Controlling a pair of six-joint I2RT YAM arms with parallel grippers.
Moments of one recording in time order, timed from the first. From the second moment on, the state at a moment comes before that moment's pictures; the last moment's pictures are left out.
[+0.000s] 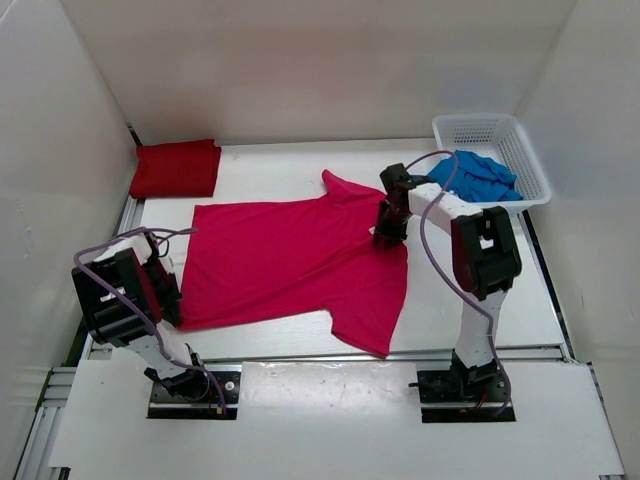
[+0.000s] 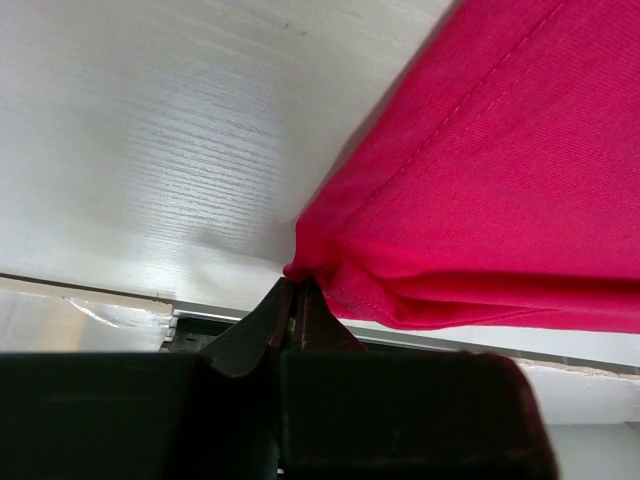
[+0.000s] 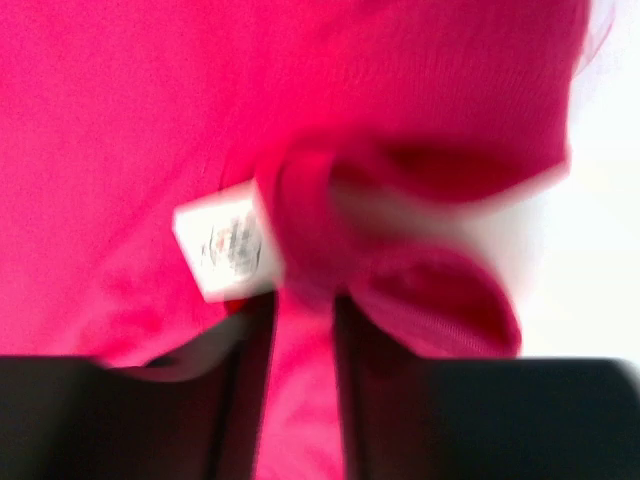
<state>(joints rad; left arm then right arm) 0.40 1.63 0.89 -1.03 -0.04 -0.01 0.37 2.02 1.46 -0.74 -0.09 0.56</state>
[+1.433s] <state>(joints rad) 0.38 1.57 0.86 -1.04 -0.03 -0.01 0.70 1.13 0.49 -0.65 -0.28 0.88</state>
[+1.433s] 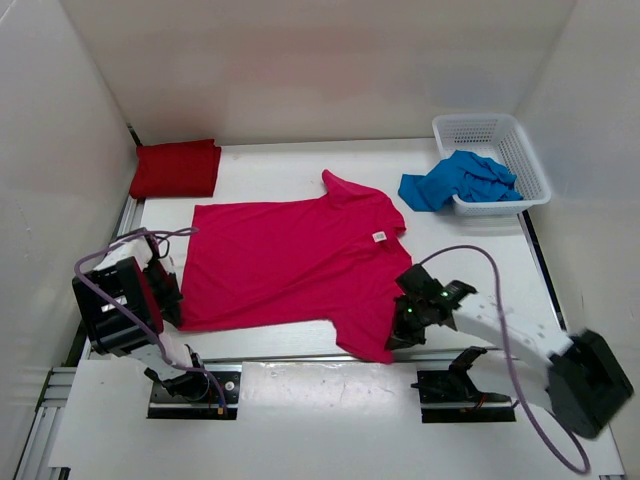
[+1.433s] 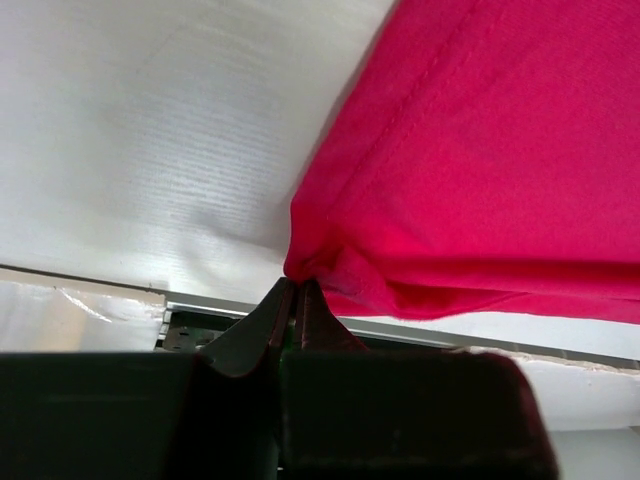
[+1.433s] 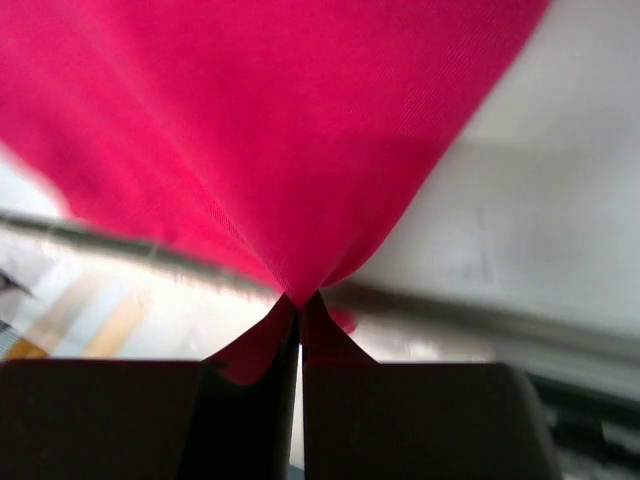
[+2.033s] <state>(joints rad) 0.37 1.54 0.94 -1.11 -0.04 -0.01 0.75 0.91 0.65 -1.03 -0.20 0.91</state>
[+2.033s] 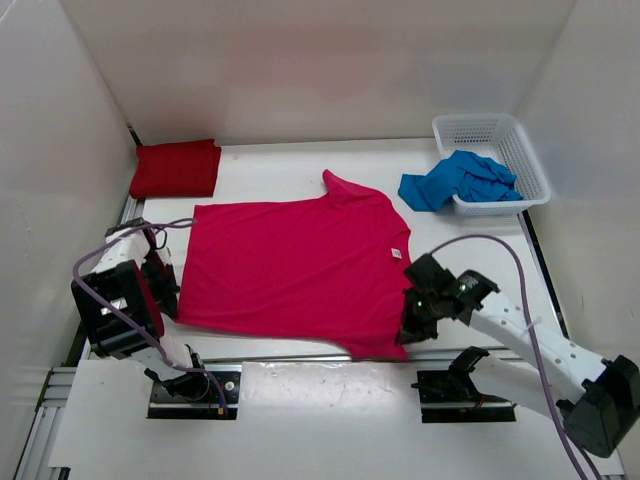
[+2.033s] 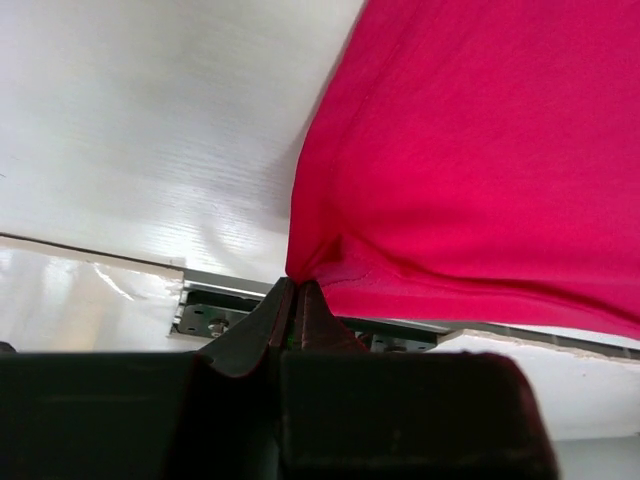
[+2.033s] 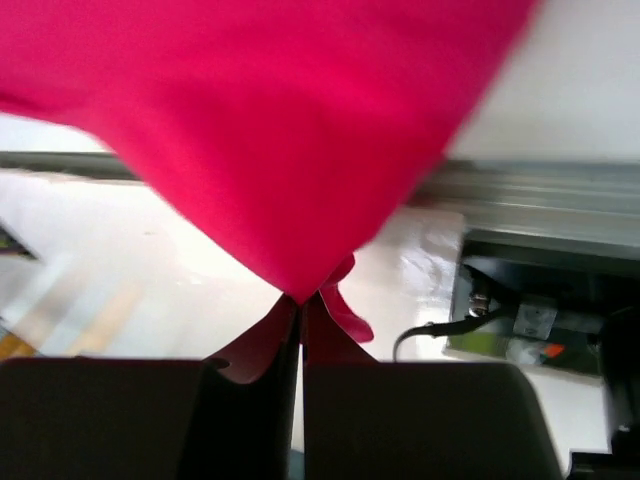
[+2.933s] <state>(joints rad) 0.19 1.85 1.28 -1.10 -0.03 -0.01 0.31 1.77 1.28 -0.90 -0.21 0.30</state>
